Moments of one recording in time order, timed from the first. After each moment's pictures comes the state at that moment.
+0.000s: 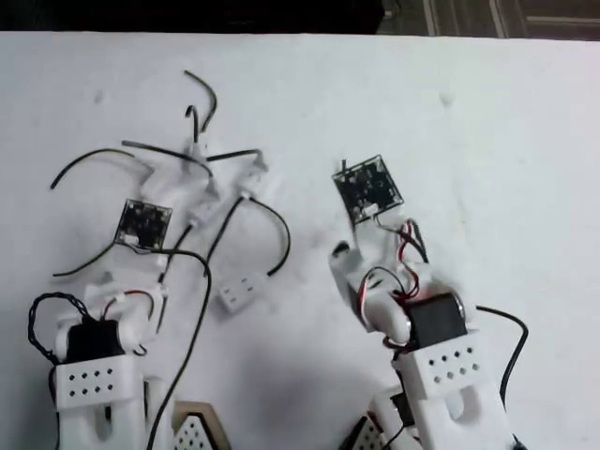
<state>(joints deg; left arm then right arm) -15.3 -71.3 77.3 63.8 -21.5 -20.1 -57.6 50.7 68.0 10.2</state>
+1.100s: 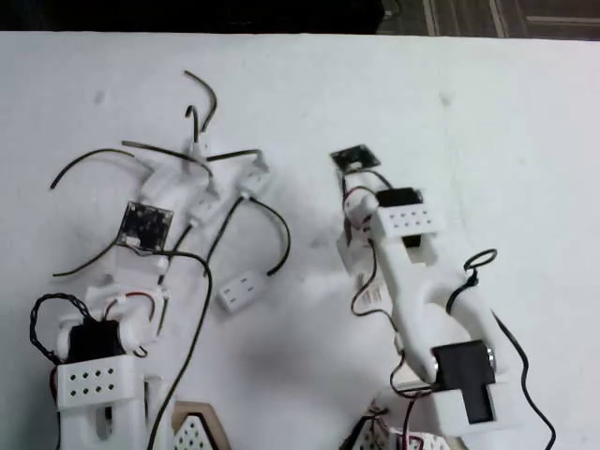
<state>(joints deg) -15.3 -71.3 78.3 63.8 -21.7 -10.6 -4.5 31.8 66.7 13.1</state>
